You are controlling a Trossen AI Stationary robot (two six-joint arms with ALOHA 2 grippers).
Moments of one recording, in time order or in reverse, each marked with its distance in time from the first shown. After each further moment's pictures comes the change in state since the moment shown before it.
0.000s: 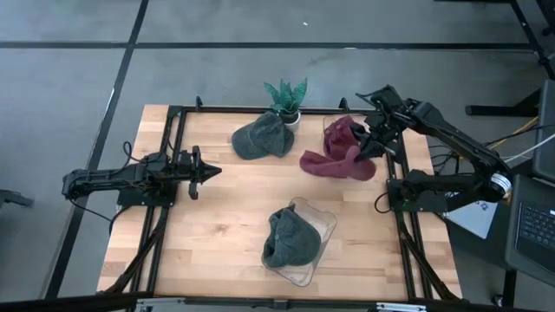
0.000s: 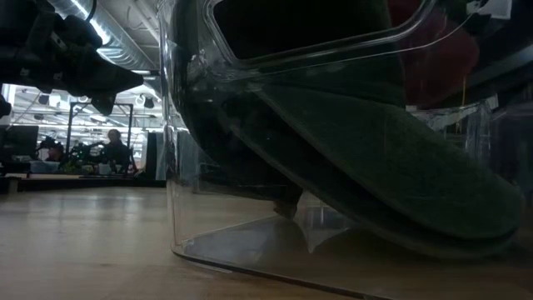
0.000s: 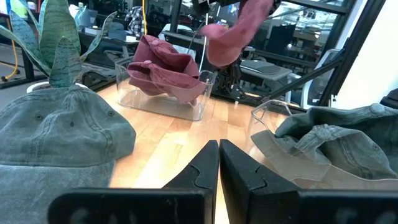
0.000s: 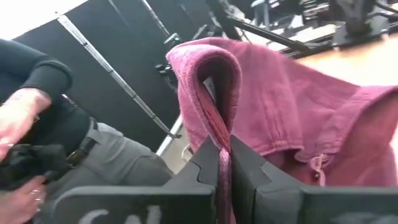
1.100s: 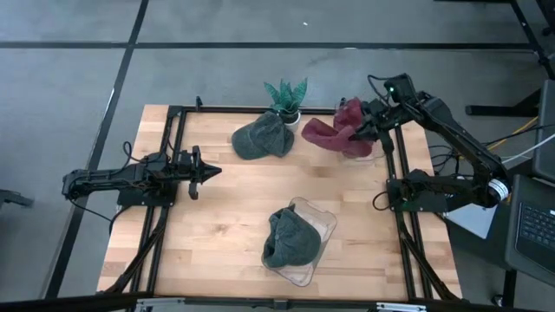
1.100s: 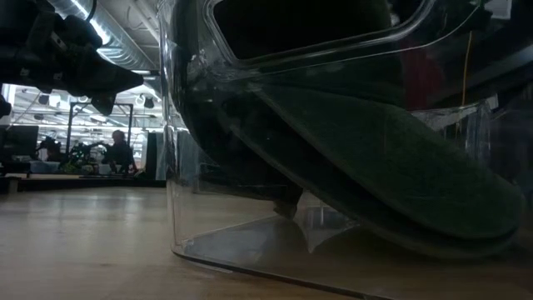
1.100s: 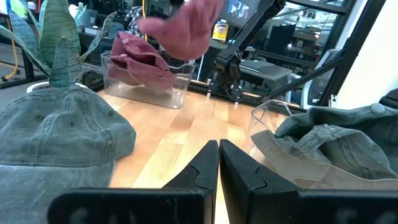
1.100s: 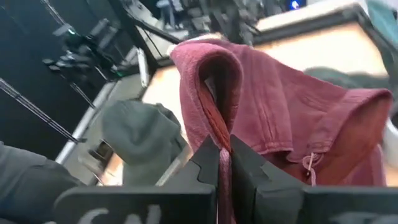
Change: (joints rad) left arm 0.000 0.000 0.000 0.000 0.000 0.000; right arm -0.157 -0.024 0.025 0.125 0.287 0.018
